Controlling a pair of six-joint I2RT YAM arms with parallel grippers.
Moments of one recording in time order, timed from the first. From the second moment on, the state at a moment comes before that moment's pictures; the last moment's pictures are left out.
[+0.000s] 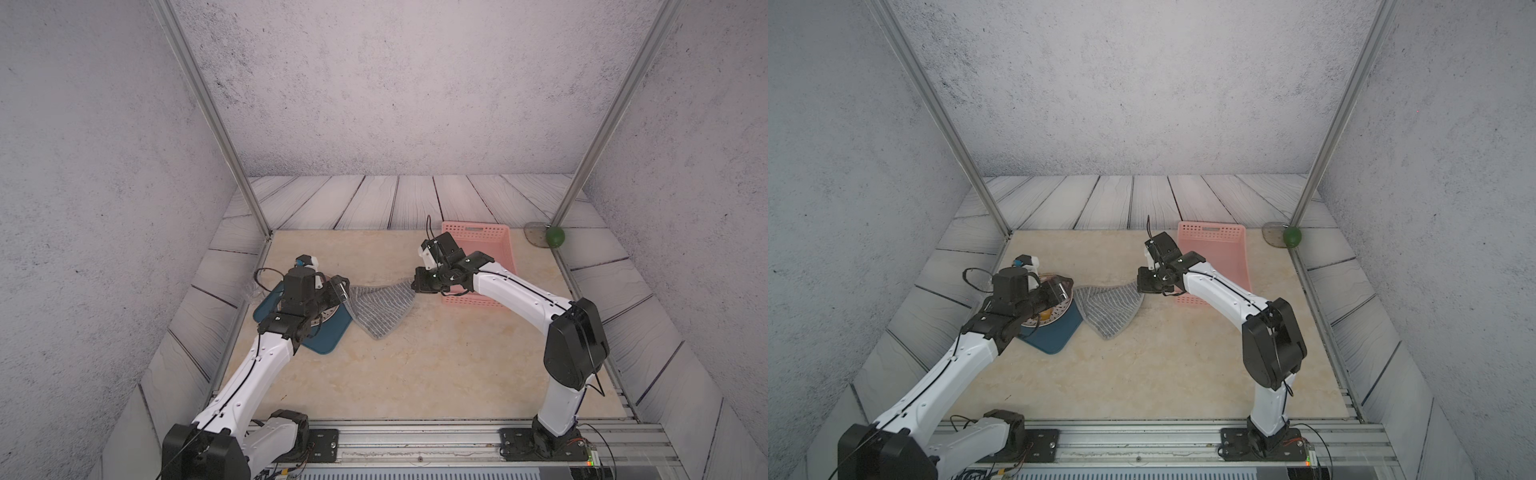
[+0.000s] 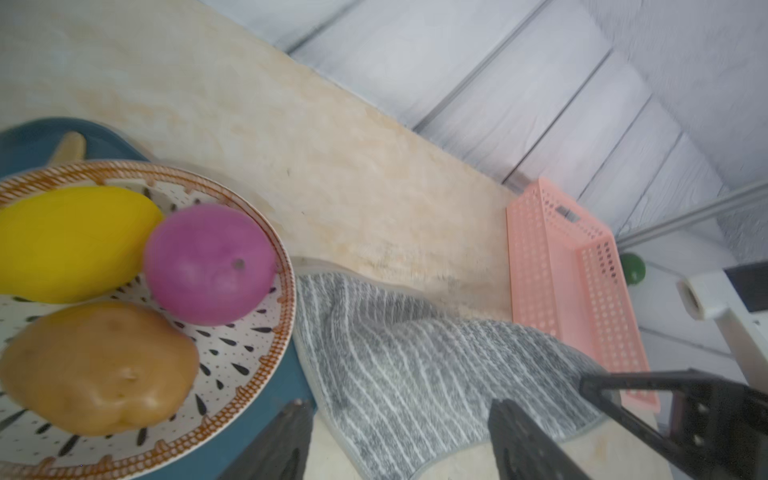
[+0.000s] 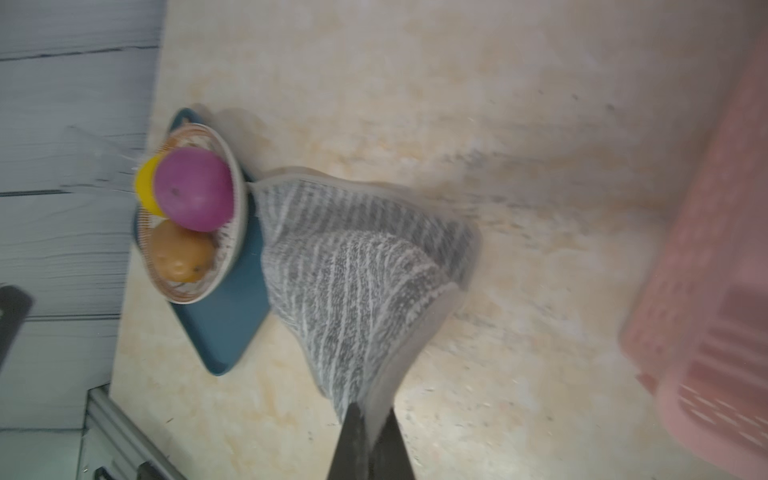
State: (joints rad) left arm -0.26 1.12 0.78 -0.25 0.14 -0.59; right arm 0.61 1.82 1.50 -0.66 -0.21 0.52
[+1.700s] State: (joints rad) left arm -0.69 1.38 0.98 -0.30 0.01 -0.57; right arm 0.48 1.58 1.23 -0.71 0.06 0.34
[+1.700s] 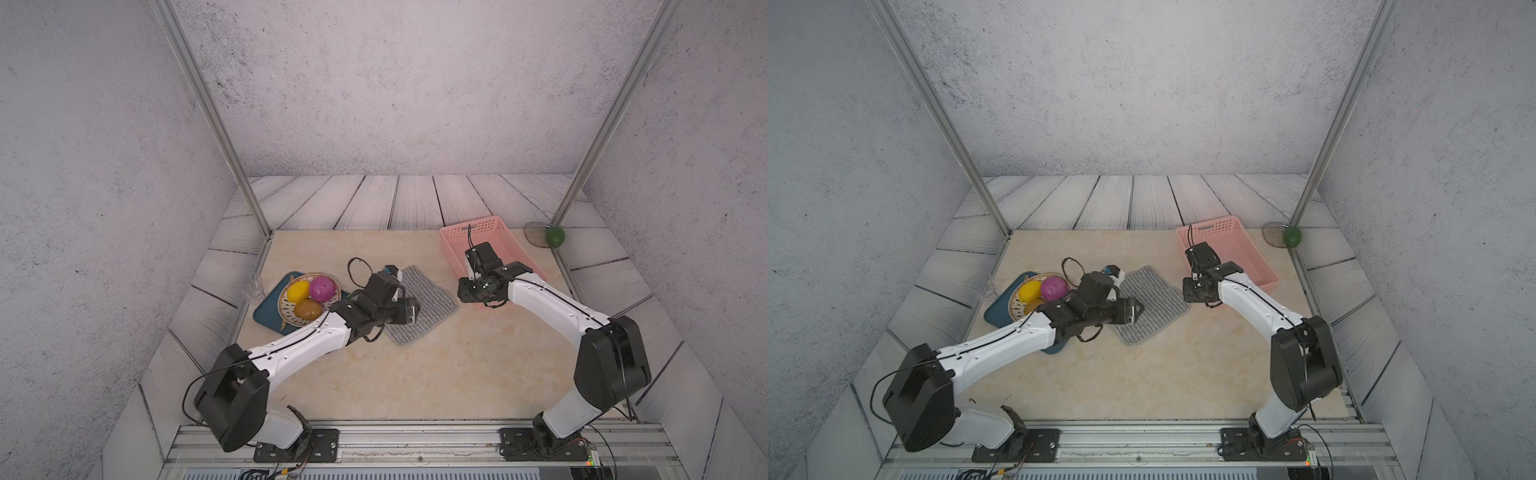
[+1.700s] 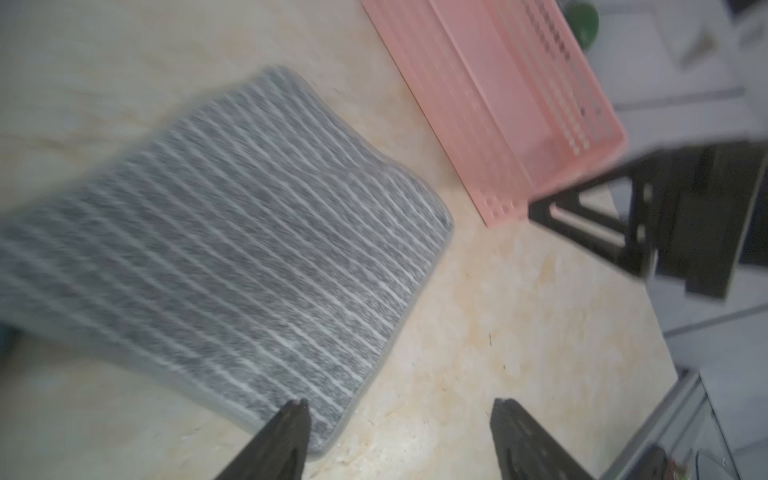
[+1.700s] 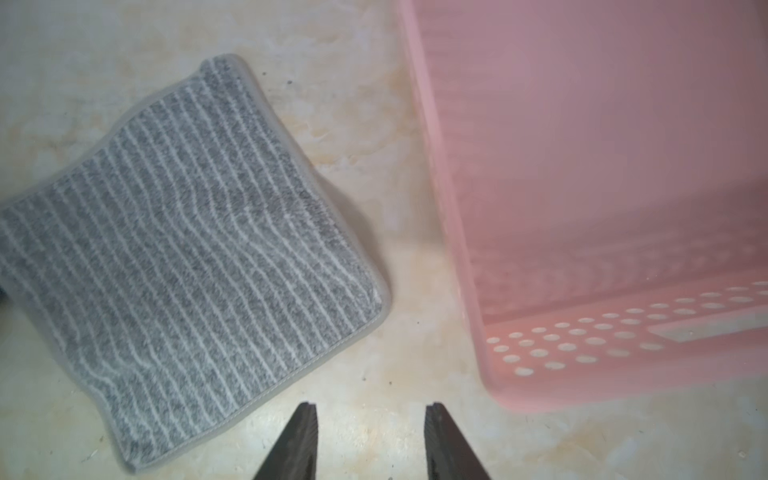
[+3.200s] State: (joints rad) left arm -0.29 2.16 1.69 -0.93 0.08 -0.13; right arm 1.02 1.96 1.31 -0.52 0.21 0.31
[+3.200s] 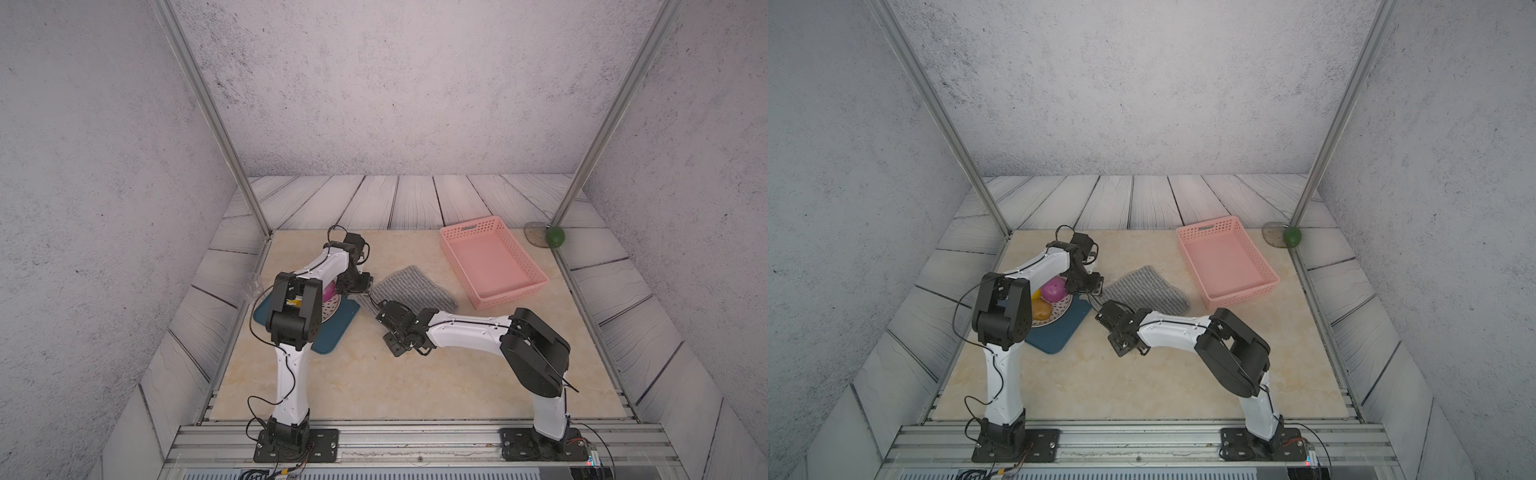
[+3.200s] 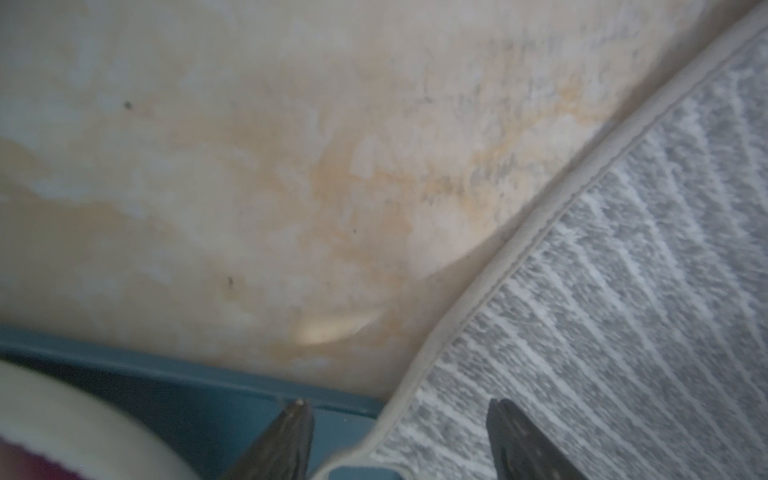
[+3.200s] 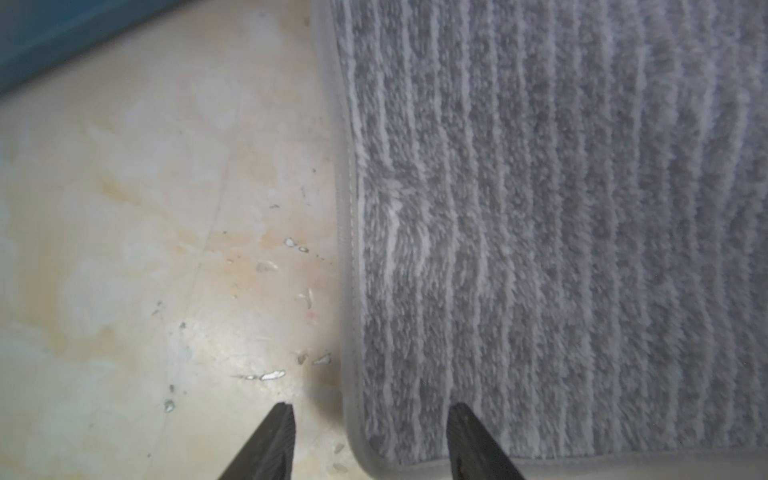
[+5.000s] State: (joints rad) left arm -0.37 1.72 1.26 -0.46 0.33 -0.55; right arm 0.60 1.70 1.38 -0.70 0.16 0.11
